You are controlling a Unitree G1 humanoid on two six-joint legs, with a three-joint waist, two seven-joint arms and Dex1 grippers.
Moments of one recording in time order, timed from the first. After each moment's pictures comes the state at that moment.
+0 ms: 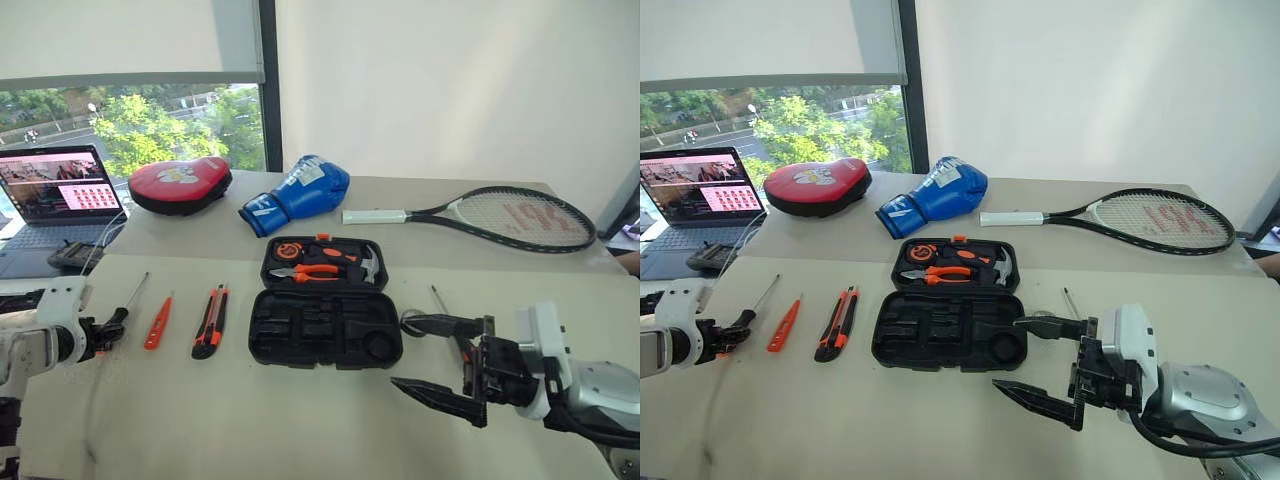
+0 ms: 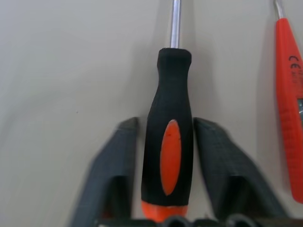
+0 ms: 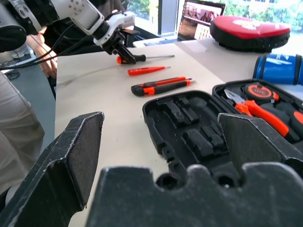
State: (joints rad) left arm -0.30 0.94 0.38 0.17 -0.48 1.07 -0.45; right arm 0.13 -0.79 -0.30 -0.76 0.84 0.46 0.89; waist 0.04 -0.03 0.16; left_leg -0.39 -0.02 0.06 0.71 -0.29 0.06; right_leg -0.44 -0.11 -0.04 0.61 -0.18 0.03
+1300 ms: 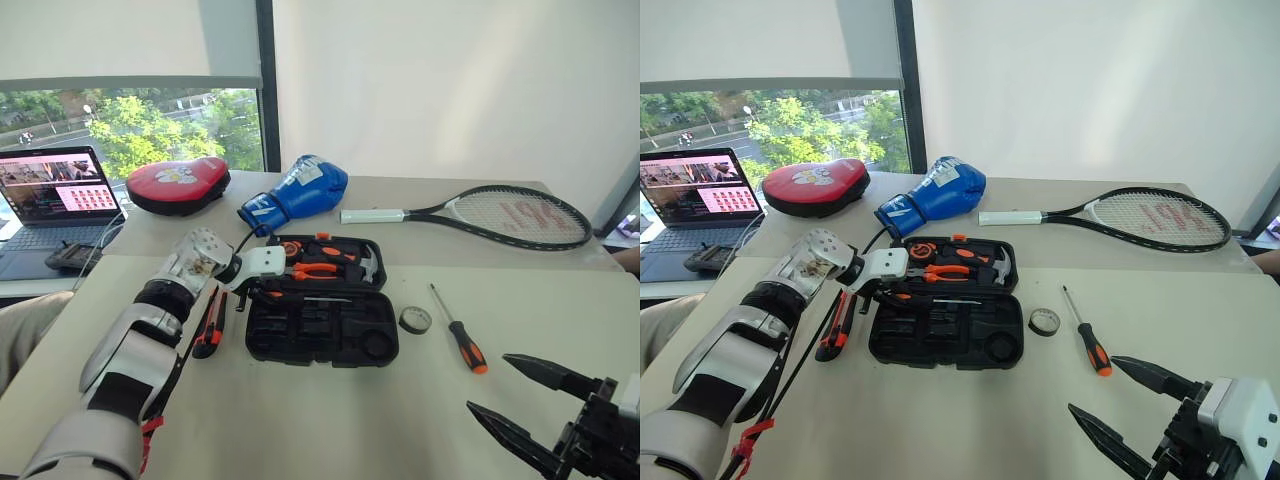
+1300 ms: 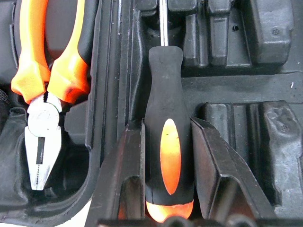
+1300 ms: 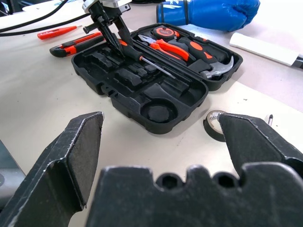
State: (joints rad) left arm -1.12 0.54 -0.43 0.97 0.14 -0.13 -1.36; right arm 0.72 -0.61 -0.79 -0.95 0.83 0.38 0.81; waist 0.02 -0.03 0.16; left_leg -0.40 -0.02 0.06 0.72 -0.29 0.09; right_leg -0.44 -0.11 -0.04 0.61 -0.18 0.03
